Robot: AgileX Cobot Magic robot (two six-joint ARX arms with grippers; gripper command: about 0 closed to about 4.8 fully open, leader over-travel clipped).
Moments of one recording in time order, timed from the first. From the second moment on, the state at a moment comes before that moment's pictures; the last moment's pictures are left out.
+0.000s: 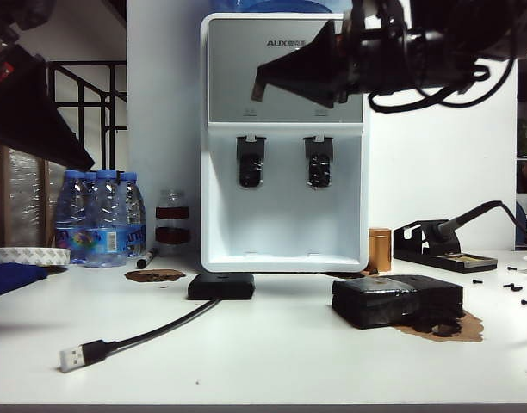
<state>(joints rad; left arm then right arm) -0.27 1.09 0.71 -0.41 0.50 0.44 0.31 1.74 1.07 0.58 -1.12 0.01</state>
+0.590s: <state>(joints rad) -0.27 1.09 0.71 -0.41 0.50 0.44 0.34 1.95 1.12 0.58 -1.13 -0.05</state>
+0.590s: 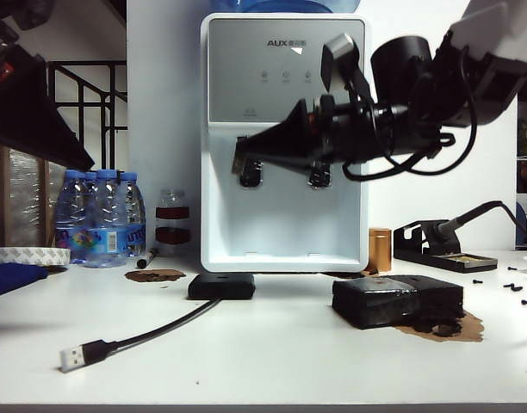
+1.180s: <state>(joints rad) -0.27 1.09 0.71 -0.43 0.51 0.44 0.38 2.12 1.23 0.57 -1.12 -0.10</state>
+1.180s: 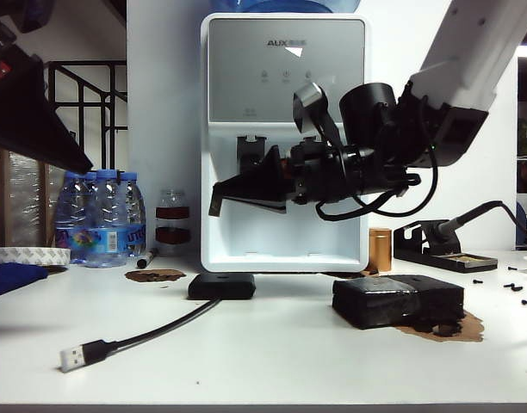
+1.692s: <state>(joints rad) -0.27 1.09 0.71 -0.44 0.52 0.47 0.38 2.12 1.24 0.39 -1.01 -0.25</state>
